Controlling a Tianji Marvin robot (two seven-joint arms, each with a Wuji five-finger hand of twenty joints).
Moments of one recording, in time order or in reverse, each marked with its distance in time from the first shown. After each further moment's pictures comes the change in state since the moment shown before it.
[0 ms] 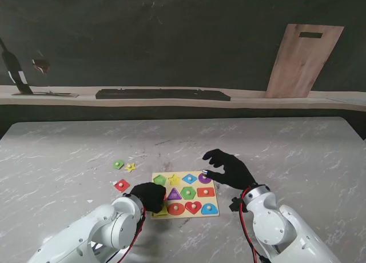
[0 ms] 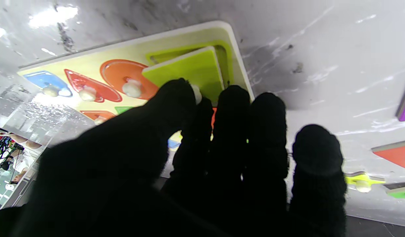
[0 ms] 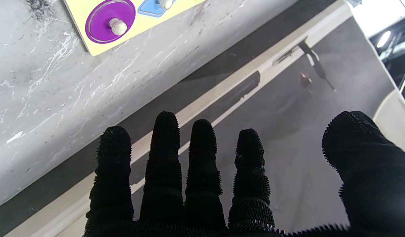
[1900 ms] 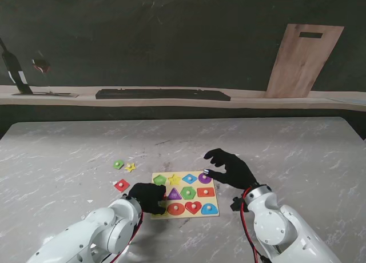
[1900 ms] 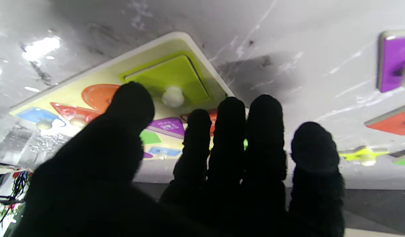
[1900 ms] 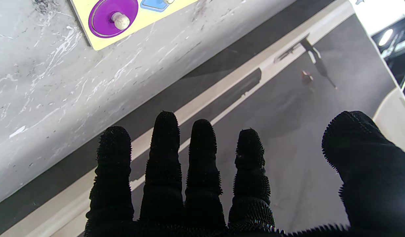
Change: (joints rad) left arm 0.009 0.018 0.001 0.010 0.168 -0.091 -0.003; right arm -0.004 -0.001 0.009 -0.001 -0.006 -0.004 -0.008; left_hand -0.112 0.188 -0.371 0.011 -0.204 0.022 -0.179 0.091 -0.221 0.007 0.077 0.024 -0.066 0.001 -0.014 0.013 -0.078 0.000 -0.042 0.008; right_hand 0.000 0.000 0.000 0.000 0.000 -0.002 -0.008 0.000 0.000 0.000 0.000 0.000 0.000 0.000 0.000 0.000 0.000 0.000 0.000 0.000
